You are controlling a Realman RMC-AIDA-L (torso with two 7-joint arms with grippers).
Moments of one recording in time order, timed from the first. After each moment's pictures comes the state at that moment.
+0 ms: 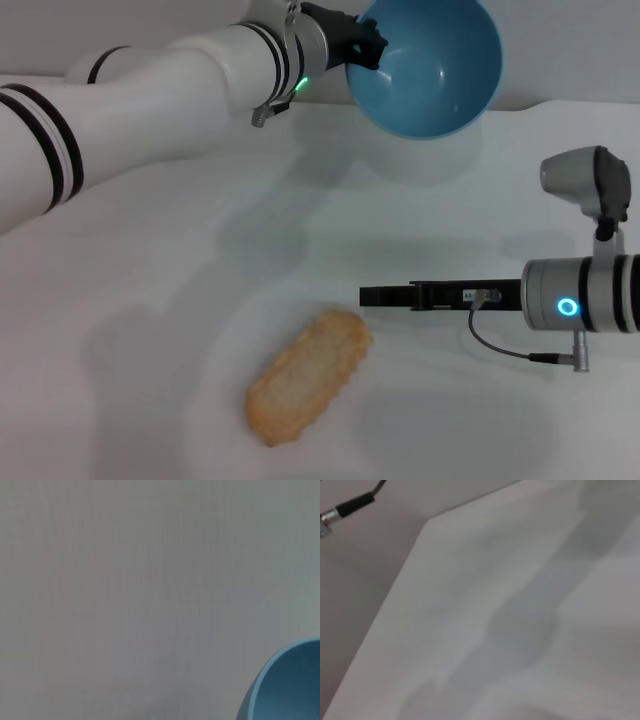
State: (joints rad) left arm -0.91 -2.08 1.87 0.58 2.19 0.07 -2.70; right arm 0.76 2.09 -1.30 -0.18 -1.60 -1.02 1.95
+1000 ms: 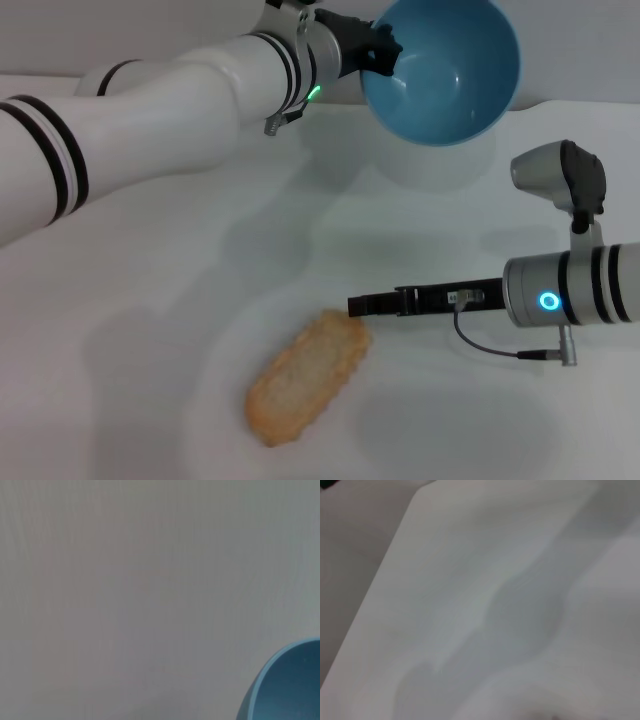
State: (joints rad) left arm -0.90 -2.08 1.95 0.60 2.12 0.04 -2.71; right arm 0.84 2.09 -1.35 -0.11 -1.60 -1.00 2.01
